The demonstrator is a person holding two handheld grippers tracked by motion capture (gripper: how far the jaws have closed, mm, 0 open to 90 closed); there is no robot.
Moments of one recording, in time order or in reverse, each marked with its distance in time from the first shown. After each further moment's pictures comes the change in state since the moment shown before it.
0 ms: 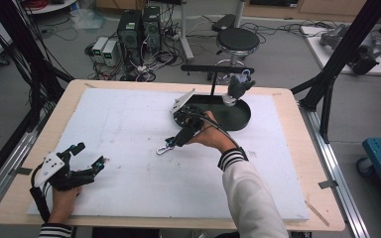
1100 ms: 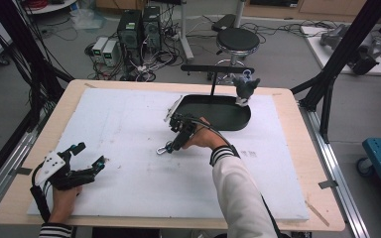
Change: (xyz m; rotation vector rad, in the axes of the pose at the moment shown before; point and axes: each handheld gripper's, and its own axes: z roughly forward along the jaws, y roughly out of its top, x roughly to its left) left arm 0.000 0.001 0.002 0.015 0.000 -0.009; right arm -0.014 -0.010 0.045 0.174 0.106 0.003
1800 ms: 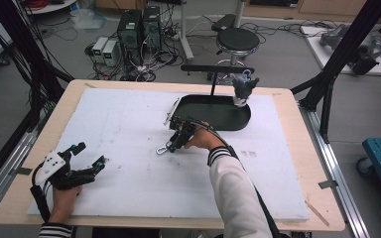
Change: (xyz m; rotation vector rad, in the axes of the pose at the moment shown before) left arm 0.000 0.000 0.001 0.005 0.002 -0.003; right arm -0.007 -0.004 0.012 0.094 0.061 -0.011
